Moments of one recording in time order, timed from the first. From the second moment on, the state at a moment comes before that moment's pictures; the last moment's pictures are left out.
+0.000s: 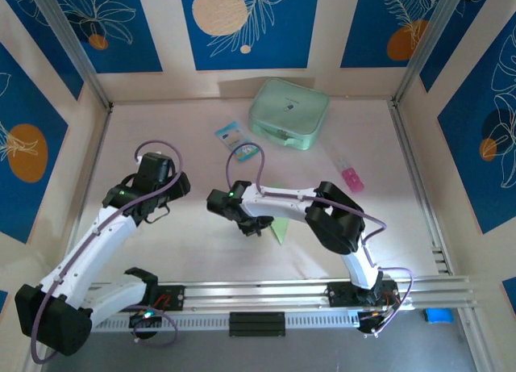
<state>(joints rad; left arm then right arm) -0.37 1.01 0.90 -0.79 -0.20 -0.64 1.10 2.05 1.53 -1.18 0.33 0.73</state>
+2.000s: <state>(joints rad) -0.39 1.17 0.66 -0.35 0.54 -0.71 0.94 1.45 0.68 -0.21 0.20 1.63</state>
